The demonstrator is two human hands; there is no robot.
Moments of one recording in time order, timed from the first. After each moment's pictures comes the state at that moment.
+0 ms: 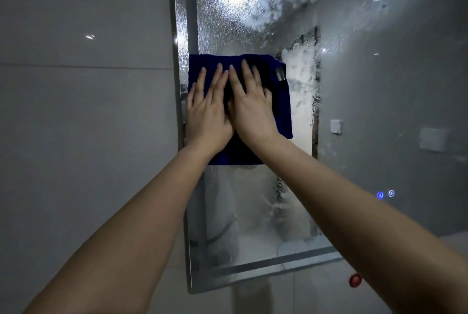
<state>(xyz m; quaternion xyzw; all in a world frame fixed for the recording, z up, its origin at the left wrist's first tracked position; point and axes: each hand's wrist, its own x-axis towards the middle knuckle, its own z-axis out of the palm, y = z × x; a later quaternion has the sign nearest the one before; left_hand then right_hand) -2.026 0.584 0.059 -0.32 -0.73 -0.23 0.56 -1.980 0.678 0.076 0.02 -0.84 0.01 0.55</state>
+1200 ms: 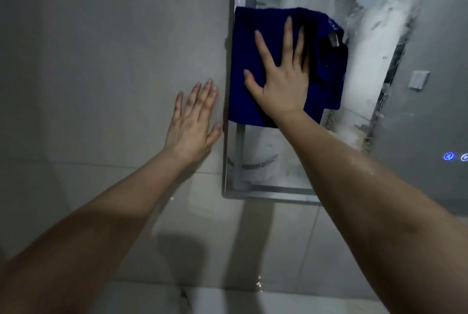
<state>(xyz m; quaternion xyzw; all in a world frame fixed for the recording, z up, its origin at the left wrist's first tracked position) -2.012 0.465 -0.102 -0.21 -0.88 -0.04 0.43 -2.005 0.660 -0.016 0.04 -0.83 0.00 0.56</state>
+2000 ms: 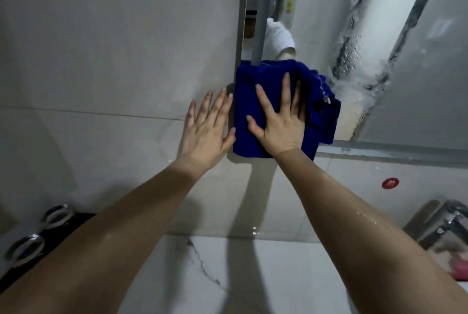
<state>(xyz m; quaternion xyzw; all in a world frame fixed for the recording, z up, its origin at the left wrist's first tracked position) -2.001 0.478 -0.226 -0.19 -0.92 -0.04 0.35 -2.007 0.662 -0.215 0.05 -0.86 -0.03 0.51</state>
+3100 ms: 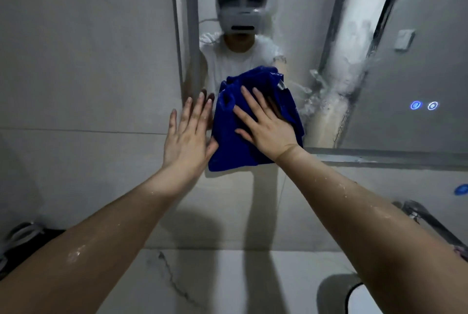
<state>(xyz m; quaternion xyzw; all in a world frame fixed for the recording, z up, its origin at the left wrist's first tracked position) -1.964 0.553 -0.199 -0.16 -0.92 -0.07 0.35 -1.994 0.760 -0.190 0.24 -0.82 -0.15 0.50</state>
